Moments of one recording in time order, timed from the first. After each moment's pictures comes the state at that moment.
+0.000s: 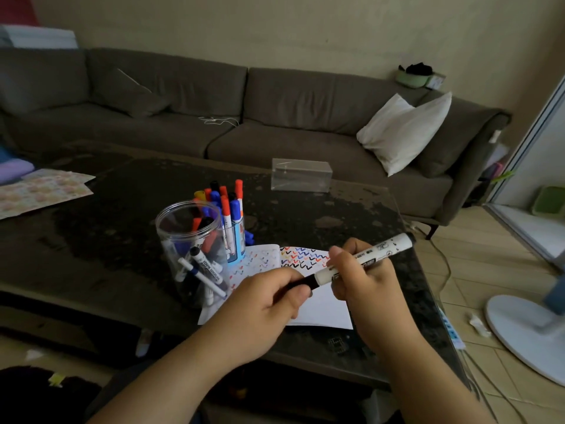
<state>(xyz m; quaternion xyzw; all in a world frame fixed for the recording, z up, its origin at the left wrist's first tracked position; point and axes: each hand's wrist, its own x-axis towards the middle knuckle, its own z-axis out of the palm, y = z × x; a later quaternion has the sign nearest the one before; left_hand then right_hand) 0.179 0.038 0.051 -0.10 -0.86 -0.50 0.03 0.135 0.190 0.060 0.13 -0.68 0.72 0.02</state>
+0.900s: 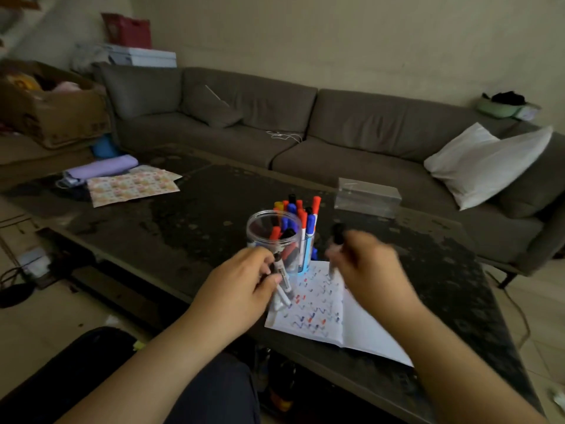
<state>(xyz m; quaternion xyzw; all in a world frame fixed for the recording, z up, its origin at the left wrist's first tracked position) 0.200 -0.069 0.044 0.06 -0.93 -0.27 0.25 0.101 0.106 0.068 0.33 -0.88 0.30 0.16</state>
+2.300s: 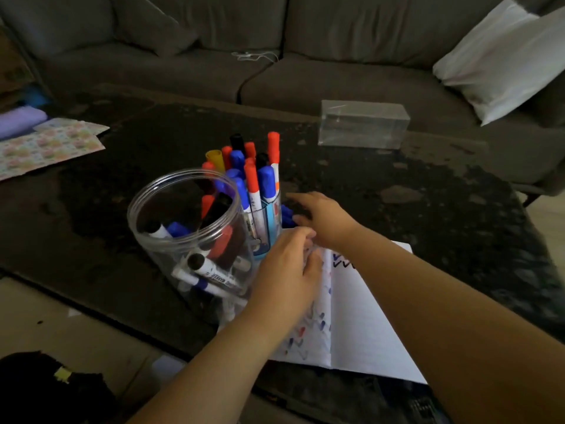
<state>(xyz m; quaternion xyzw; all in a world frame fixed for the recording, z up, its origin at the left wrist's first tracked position) 0.036 0.006 -0.052 0.08 -0.92 -0.36 0.15 -0.102 0.065 -0.055 0.30 -0.92 0.23 -0.10</state>
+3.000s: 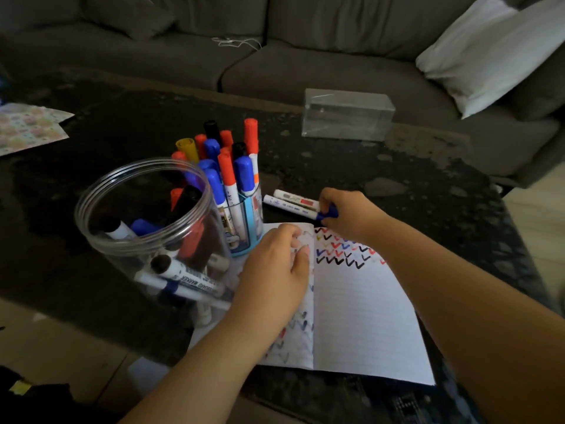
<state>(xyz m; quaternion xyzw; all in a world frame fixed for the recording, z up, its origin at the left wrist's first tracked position) 0.028 0.011 -0.057 0.11 -0.91 -0.36 0.15 -0.123 0.122 -0.052 0.23 -0.95 0.18 -0.13</state>
